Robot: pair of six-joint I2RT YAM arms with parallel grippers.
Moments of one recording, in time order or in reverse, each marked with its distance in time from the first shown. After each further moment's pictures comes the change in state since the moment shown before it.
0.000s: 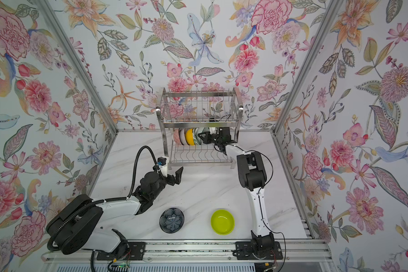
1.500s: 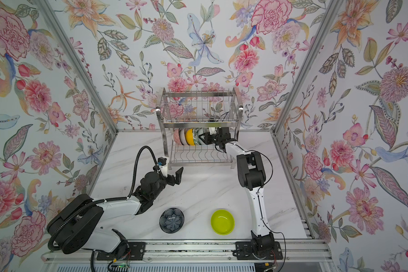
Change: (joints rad) left arm 0.000 0.006 0.000 0.000 0.000 0.000; right arm 0.000 0.019 0.066 -0.186 0.079 -0.117
